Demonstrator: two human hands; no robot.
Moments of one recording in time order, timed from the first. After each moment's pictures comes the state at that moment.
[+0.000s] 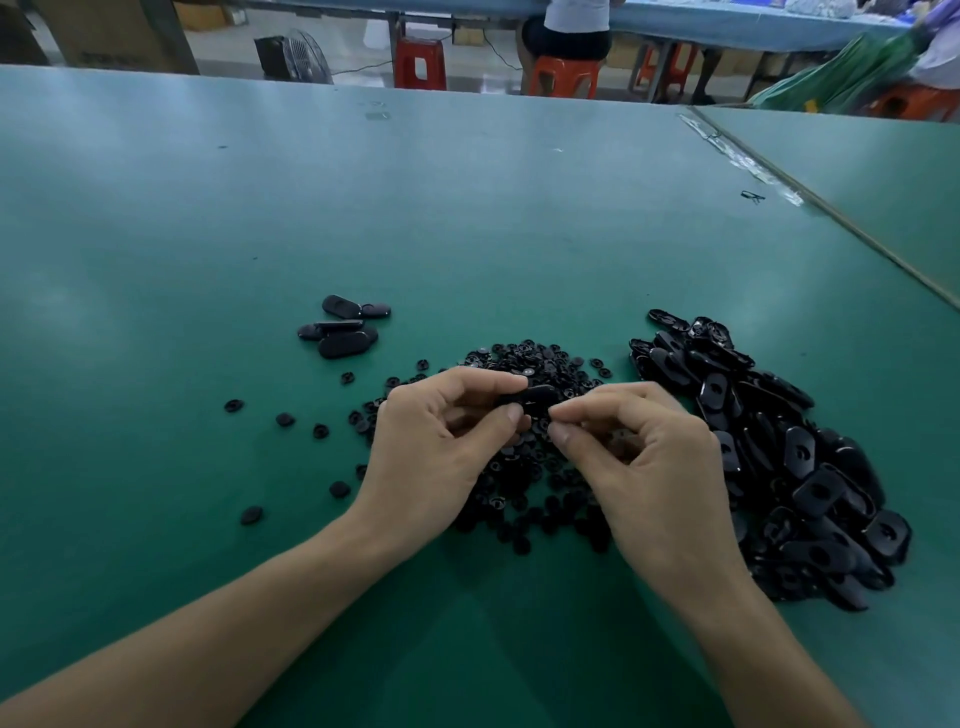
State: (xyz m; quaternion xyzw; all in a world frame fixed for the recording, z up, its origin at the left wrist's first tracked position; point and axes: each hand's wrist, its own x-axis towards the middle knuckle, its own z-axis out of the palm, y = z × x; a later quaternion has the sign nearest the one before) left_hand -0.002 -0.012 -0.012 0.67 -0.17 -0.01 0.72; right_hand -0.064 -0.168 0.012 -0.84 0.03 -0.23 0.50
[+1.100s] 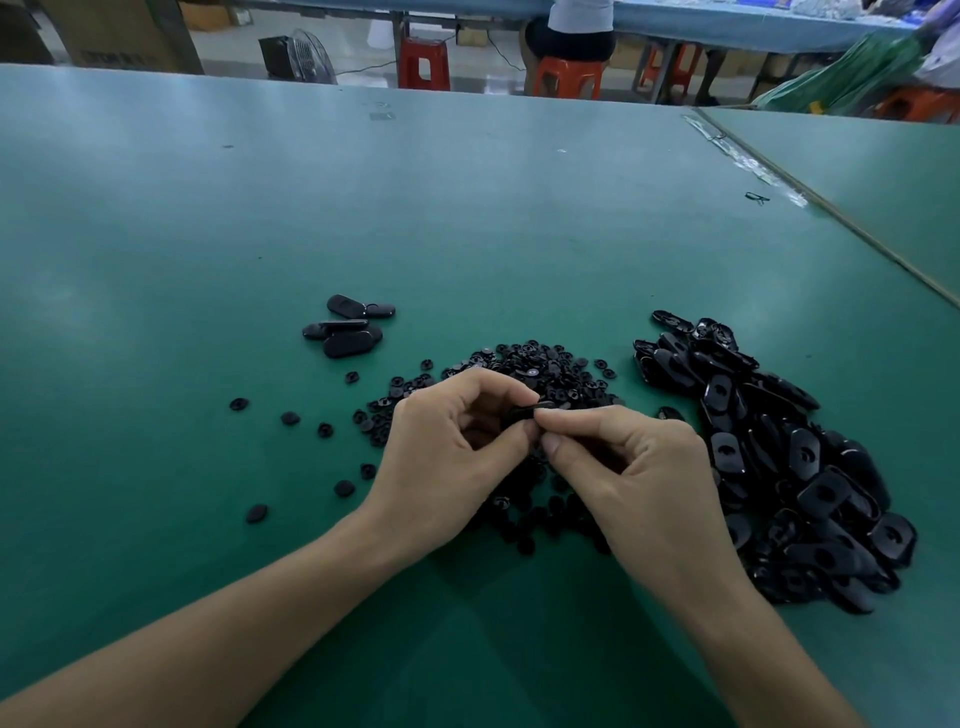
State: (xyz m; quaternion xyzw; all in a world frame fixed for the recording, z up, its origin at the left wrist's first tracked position) left_hand -0.007 -0.012 -0.008 0.71 -0.21 0.00 0.67; right_hand -0.065 -0.163 0.008 -0.83 0.00 -0.19 0.53
